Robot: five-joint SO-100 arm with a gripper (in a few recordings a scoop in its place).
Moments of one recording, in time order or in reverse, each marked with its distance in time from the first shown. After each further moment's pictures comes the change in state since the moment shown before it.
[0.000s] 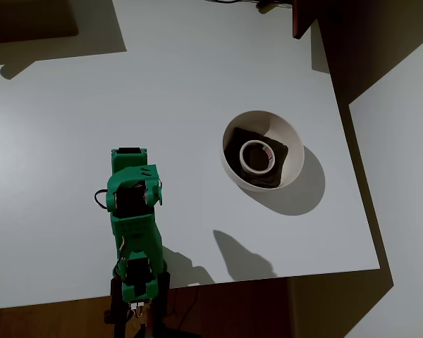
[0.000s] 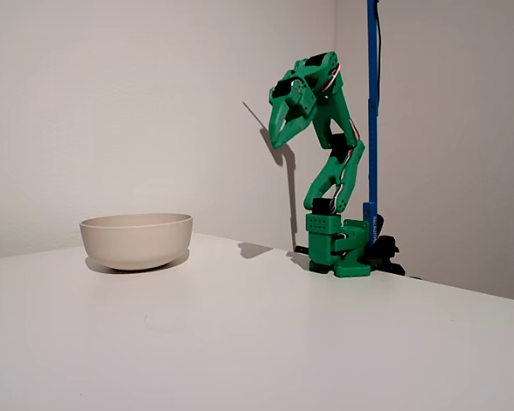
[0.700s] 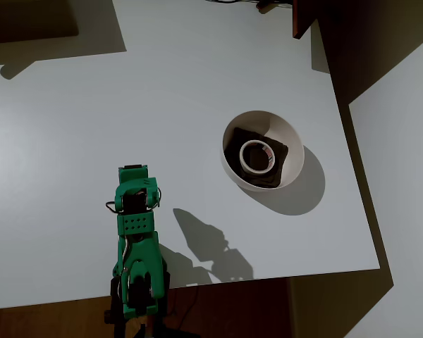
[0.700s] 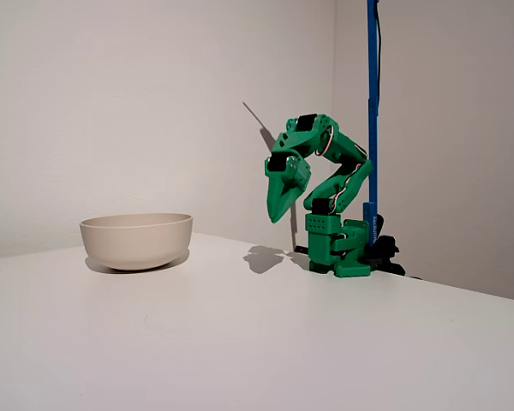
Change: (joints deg) arm 1.5 20.6 54.8 -26.1 -4.0
